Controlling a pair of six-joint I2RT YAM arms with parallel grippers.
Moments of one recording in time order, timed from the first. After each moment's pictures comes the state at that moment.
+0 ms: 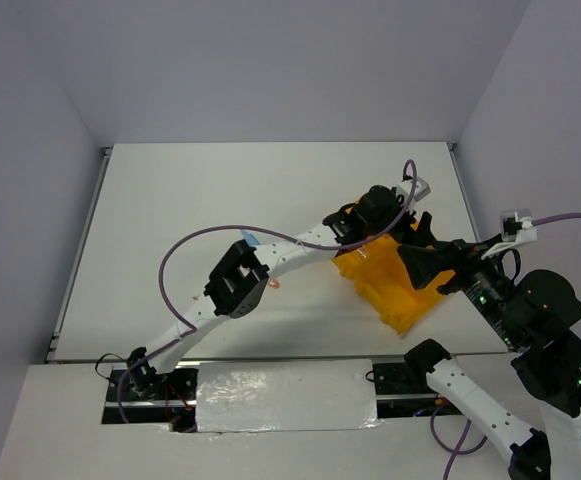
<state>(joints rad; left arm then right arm) -0.98 2.55 2.30 0.05 0.26 -0.29 0.51 0.48 1.26 -0.86 0.11 0.45</state>
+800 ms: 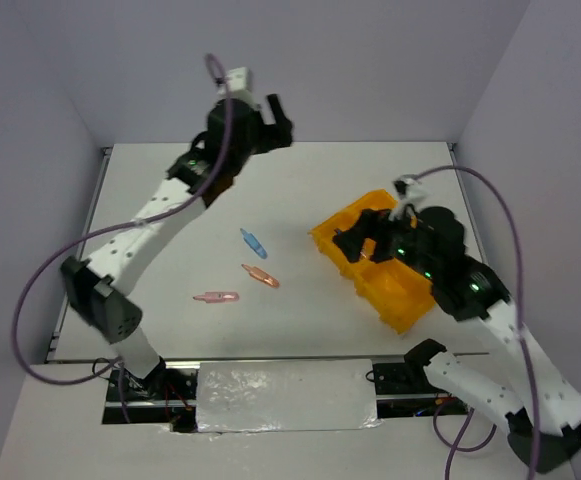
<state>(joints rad) -0.64 1.75 1.85 -0.26 -0.25 -0.45 0.52 0.71 1.04 -0.60 -0.08 0.43</state>
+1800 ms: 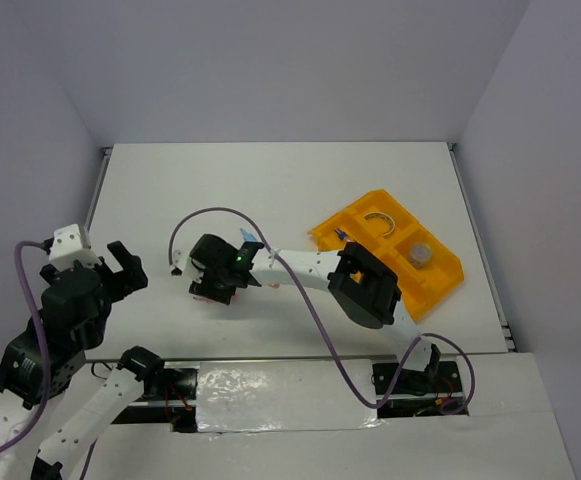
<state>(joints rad) -0.43 0.44 1.06 -1.02 -0.63 -0.47 1.13 2.16 1.67 -0.45 -0.08 -0.24</state>
